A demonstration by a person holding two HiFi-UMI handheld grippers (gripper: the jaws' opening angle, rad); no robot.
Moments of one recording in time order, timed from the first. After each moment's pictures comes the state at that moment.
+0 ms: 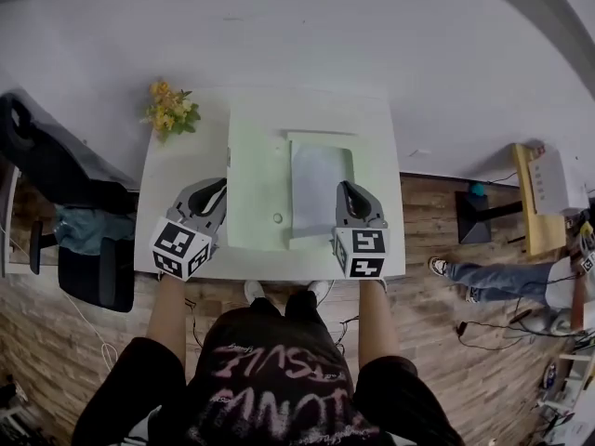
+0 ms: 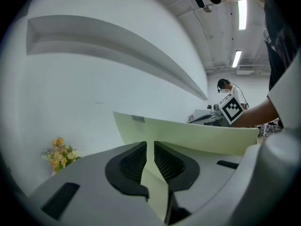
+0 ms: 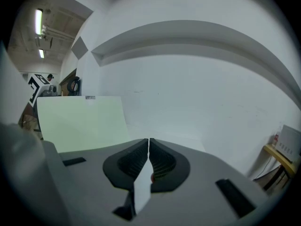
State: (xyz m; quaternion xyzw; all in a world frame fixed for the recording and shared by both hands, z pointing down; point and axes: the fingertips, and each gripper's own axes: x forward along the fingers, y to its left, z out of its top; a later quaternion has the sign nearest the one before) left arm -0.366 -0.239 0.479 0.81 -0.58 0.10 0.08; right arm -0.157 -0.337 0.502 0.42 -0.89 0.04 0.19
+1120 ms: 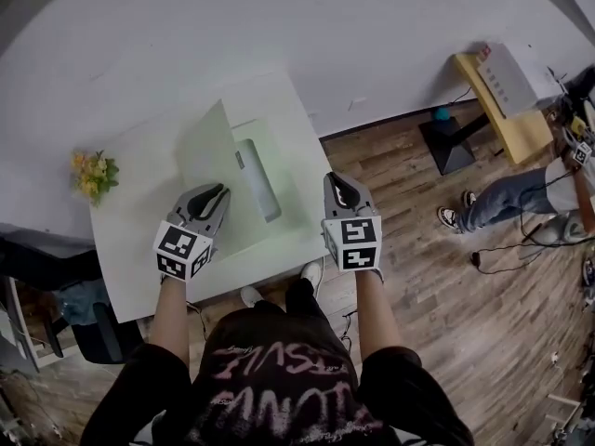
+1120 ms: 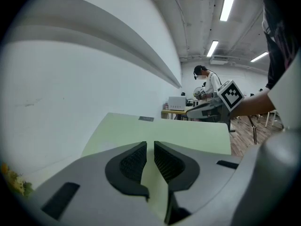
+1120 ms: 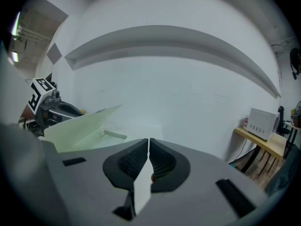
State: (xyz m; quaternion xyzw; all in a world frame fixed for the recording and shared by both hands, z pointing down) left arm -0.155 -0.327 0.506 0.88 -0.43 0.19 0.07; right arm 0.053 -0.360 0.511 0.53 -0.83 0.09 0.17
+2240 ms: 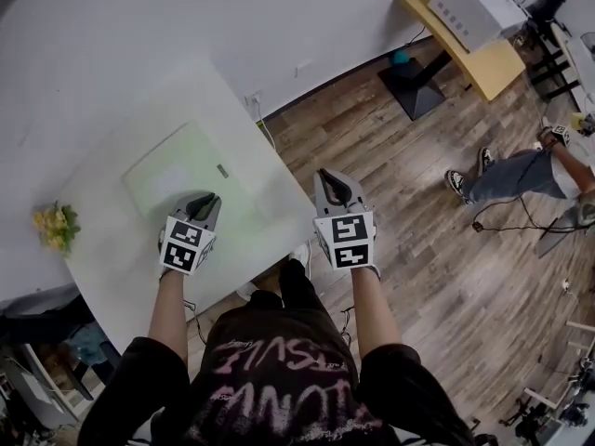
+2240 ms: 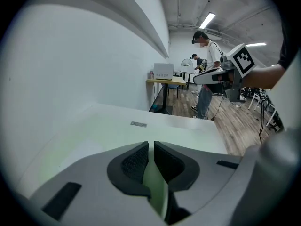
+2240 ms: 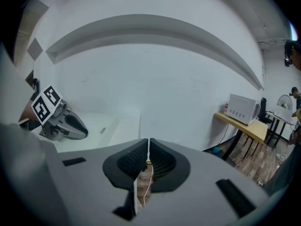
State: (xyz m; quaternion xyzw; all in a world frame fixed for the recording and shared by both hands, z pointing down) left arm -0.053 -0.360 0.627 0.86 -0.33 0.37 0.12; right arm 0.173 -0.353 0.560 0.59 -0.77 0.14 0.20
